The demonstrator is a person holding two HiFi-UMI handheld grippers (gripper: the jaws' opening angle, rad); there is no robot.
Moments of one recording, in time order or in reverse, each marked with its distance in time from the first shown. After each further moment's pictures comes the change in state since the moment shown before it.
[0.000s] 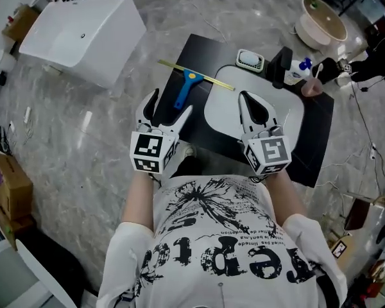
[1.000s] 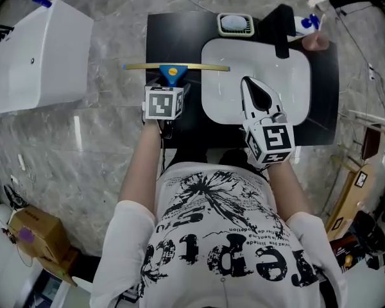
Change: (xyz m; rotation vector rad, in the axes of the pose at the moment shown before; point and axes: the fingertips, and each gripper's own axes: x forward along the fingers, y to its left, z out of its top) left arm 0.224 0.053 -0.205 -0.115 0.726 -0.248; right arm 0.088 -0.064 -0.124 0.151 0.255 -0.351
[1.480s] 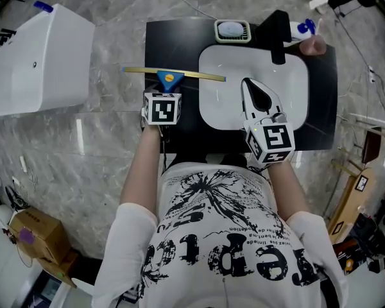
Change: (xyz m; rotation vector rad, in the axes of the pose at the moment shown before) left arm 0.004 0.016 -0.001 0.040 0.009 0.146; right arm 0.003 -0.020 0.005 0.016 -0.005 0.001
